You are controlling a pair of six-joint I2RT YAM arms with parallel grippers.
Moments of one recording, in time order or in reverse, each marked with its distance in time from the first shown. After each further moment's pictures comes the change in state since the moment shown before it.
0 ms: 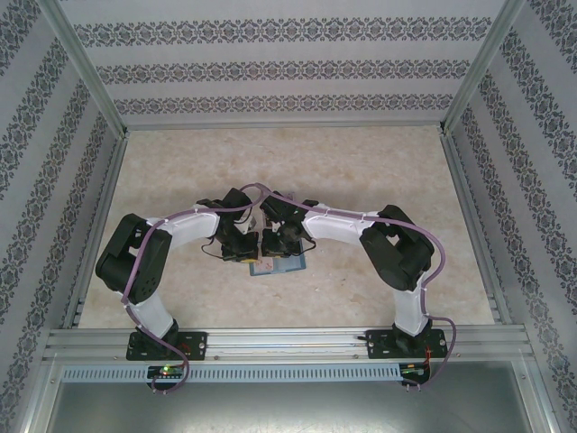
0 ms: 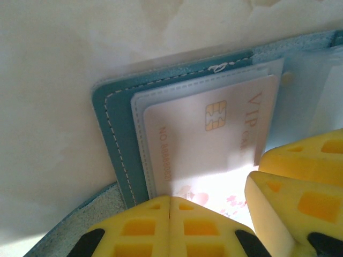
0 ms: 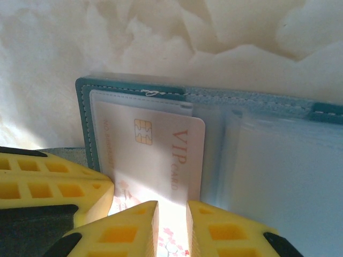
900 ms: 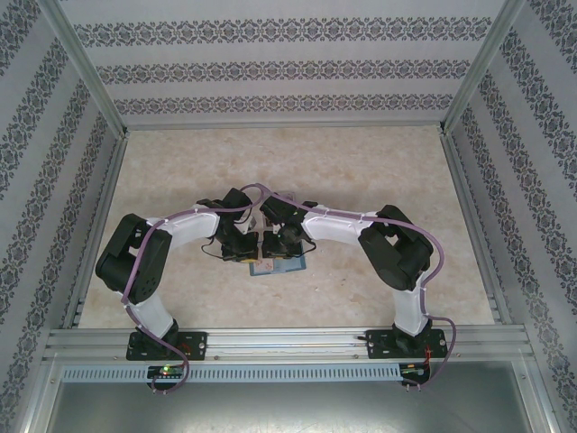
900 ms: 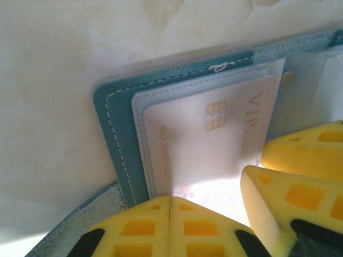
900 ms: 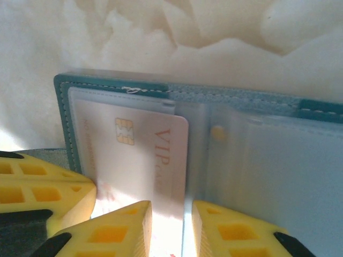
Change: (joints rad) left arm 0.000 0.000 0.000 -0.002 -0.001 0.000; right arm 0.000 0.007 -0.007 -0.013 0.029 -0.013
